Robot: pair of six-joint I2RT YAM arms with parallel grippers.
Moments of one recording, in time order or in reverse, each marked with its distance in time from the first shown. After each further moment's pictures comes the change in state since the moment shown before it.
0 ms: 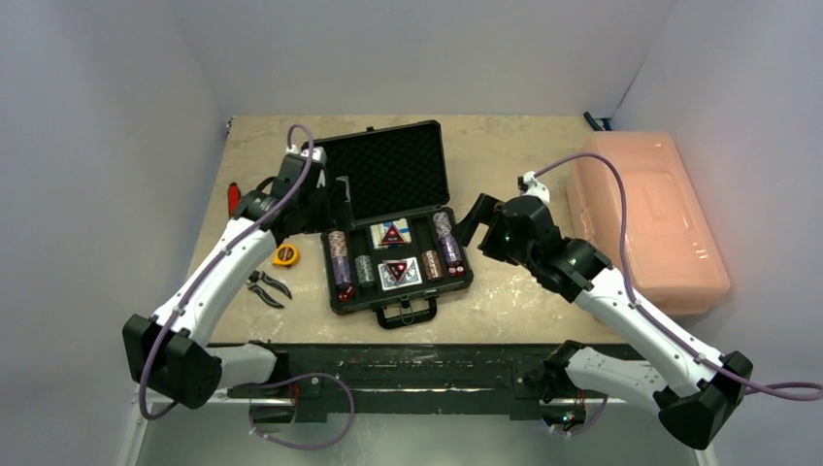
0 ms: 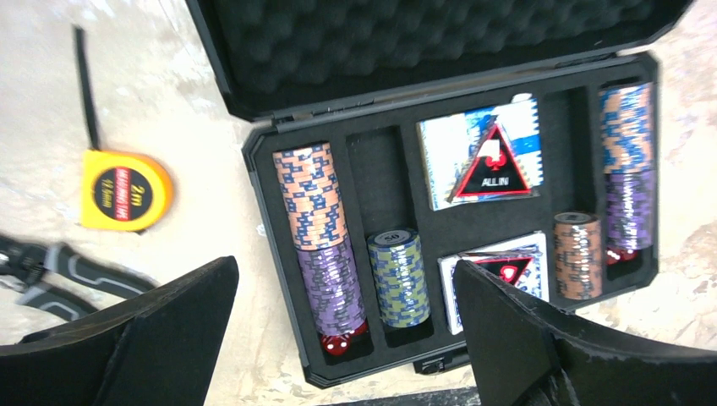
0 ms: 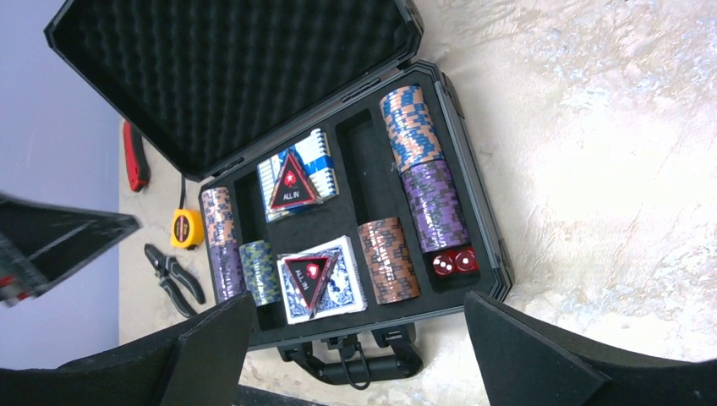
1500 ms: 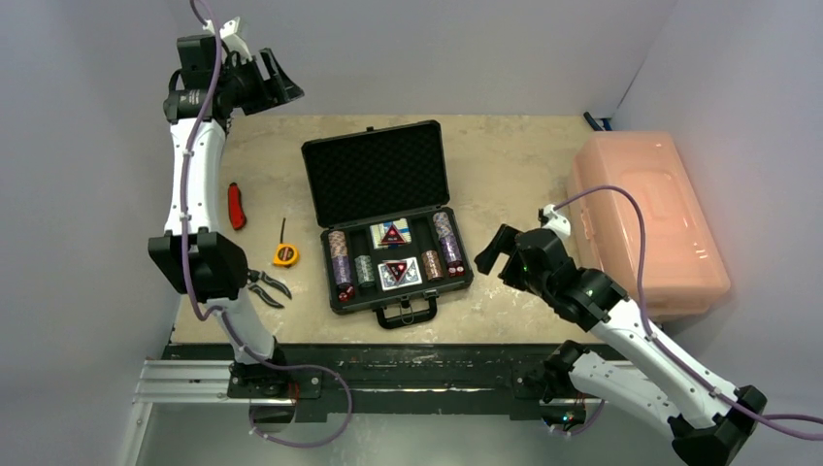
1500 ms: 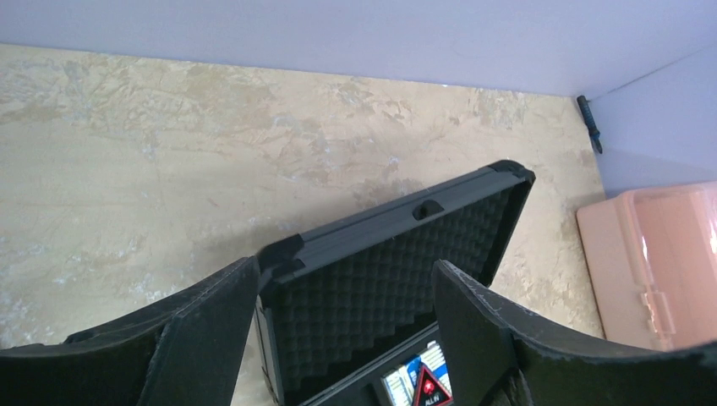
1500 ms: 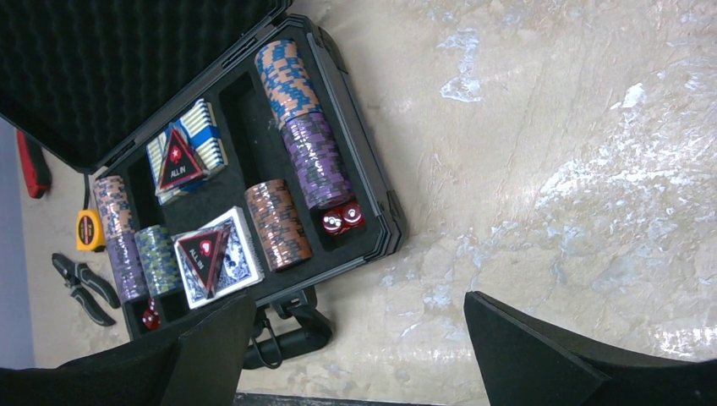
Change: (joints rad) left arm 0.485 0.533 0.922 0.055 0.562 0.172; right arm 0.000 -0.212 -0.194 -0.123 0.090 0.040
